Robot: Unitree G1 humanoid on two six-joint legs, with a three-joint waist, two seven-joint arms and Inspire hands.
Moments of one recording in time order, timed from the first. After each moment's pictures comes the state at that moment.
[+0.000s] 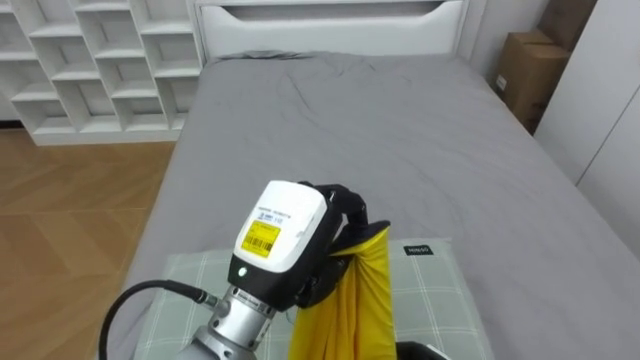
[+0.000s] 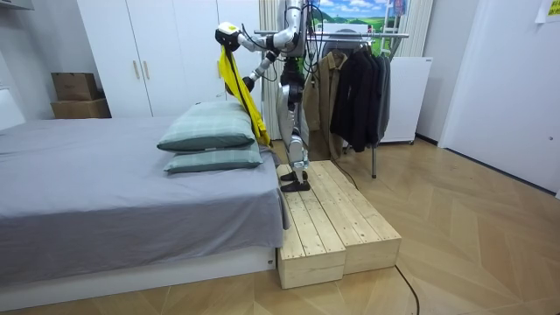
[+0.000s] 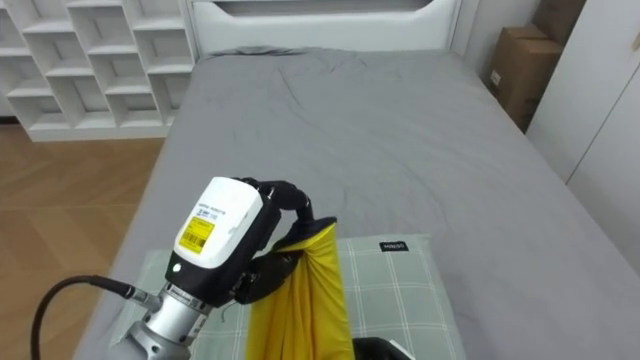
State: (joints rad) left arm -0.15 0.35 -0.47 0.01 0.84 -0.21 0.43; right arm -0.26 -0.24 0.42 1.04 0.54 -0.11 0.29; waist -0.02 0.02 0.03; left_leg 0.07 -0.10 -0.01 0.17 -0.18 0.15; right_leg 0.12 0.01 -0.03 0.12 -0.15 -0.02
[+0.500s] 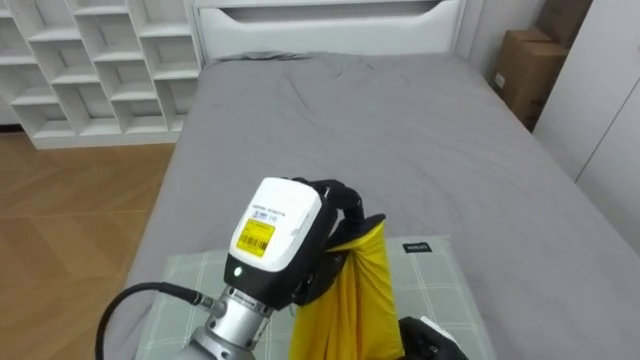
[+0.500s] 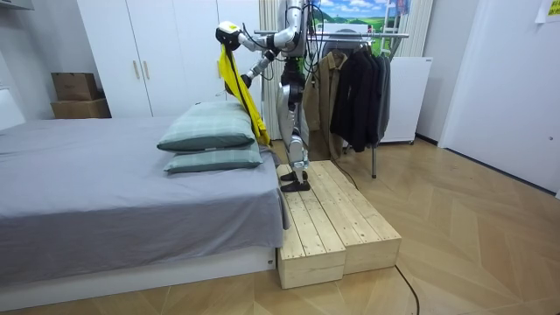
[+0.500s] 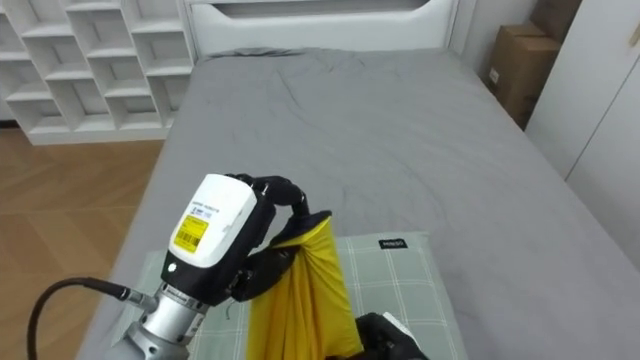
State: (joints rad) left arm -0.15 0.35 -0.45 0.02 0.84 -0.21 0.48; right arm -0.29 -0.24 0.32 0.90 0.01 -0.12 0.14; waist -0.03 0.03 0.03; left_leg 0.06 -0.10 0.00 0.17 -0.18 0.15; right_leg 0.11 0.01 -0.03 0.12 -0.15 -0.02
